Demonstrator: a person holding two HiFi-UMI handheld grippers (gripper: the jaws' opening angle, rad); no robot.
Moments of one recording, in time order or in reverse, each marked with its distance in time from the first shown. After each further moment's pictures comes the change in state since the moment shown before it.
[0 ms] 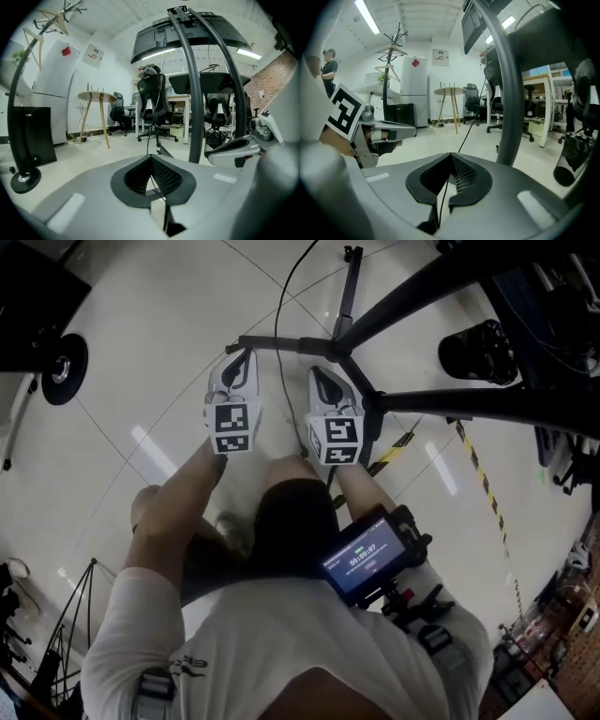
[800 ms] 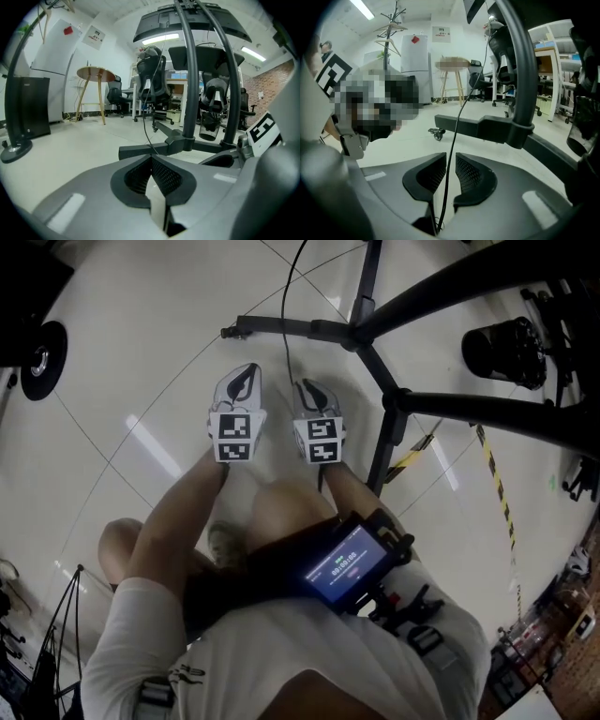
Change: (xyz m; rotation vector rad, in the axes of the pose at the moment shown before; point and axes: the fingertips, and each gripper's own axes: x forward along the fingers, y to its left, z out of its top) left arm 0.016 -0.014 -0.164 -0.053 0.155 -0.052; right arm 0.064 0.029 -0.188 0.003 0.218 0.052
